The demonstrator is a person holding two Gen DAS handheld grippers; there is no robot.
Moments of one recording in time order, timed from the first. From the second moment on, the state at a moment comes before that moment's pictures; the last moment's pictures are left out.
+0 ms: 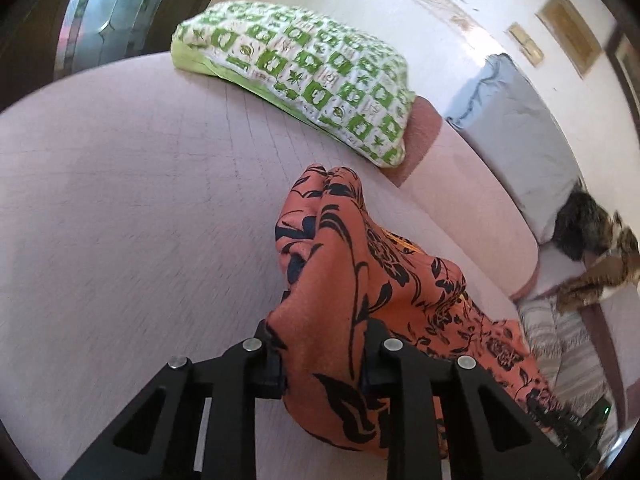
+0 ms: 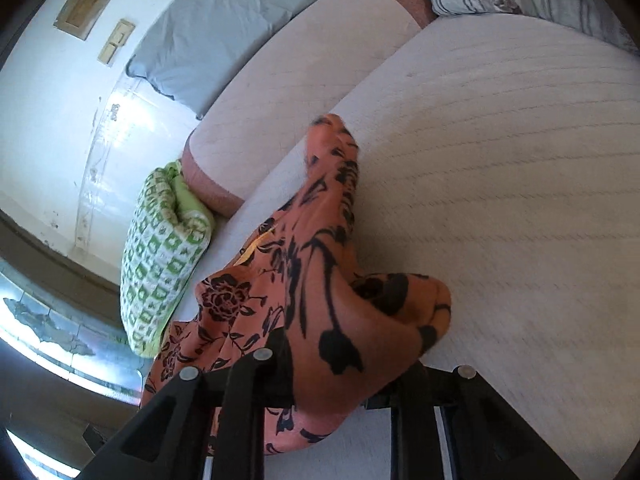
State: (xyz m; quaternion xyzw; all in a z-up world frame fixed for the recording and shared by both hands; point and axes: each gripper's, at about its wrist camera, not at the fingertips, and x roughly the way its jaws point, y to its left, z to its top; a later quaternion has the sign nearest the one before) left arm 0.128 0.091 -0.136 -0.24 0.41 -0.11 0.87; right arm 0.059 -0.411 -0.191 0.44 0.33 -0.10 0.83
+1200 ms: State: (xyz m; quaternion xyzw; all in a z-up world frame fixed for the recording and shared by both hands) left arm 0.241 0.092 -0.161 -0.26 0.48 -0.10 0.83; right arm 0.140 -0.255 -0.197 0.33 0.41 0.12 0.84
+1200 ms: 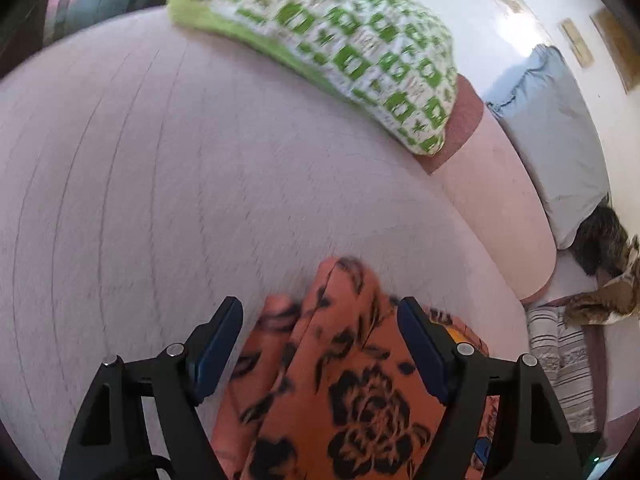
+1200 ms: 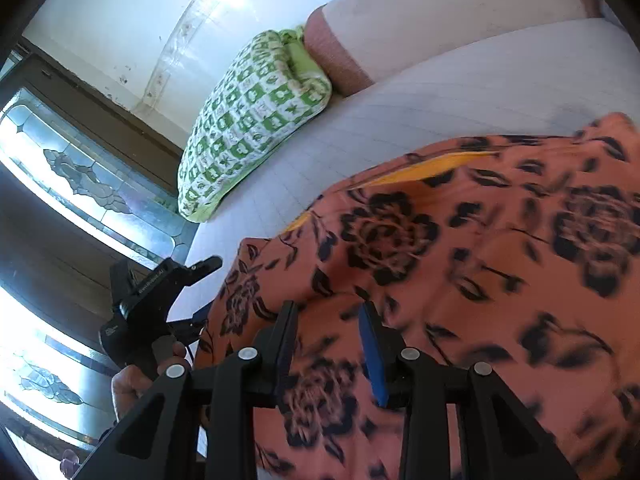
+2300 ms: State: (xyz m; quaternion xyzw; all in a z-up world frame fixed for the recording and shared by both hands) left arm 0.260 0.104 -0.140 -0.17 0.45 -0.02 0.87; right arm 0.208 -0.258 -0.224 0.32 0.44 0.10 0.84
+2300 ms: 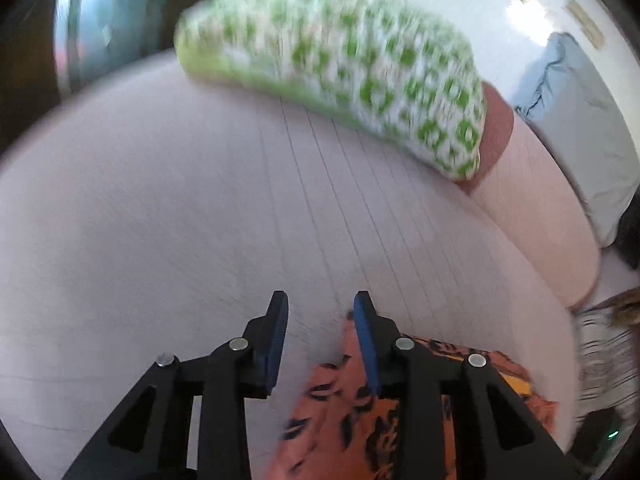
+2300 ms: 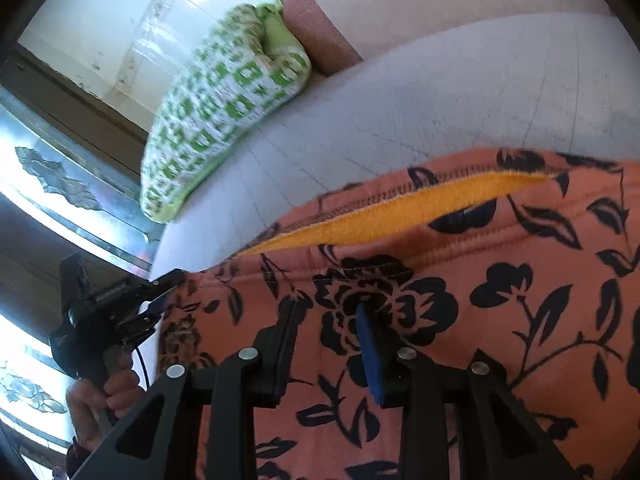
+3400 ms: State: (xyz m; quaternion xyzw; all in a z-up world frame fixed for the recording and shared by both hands) left arm 0.120 0.075 -0.179 -0.06 0.51 -0.04 0.86; right arm 0.033 -0.384 -0.211 0.27 0.47 -0.05 0.84
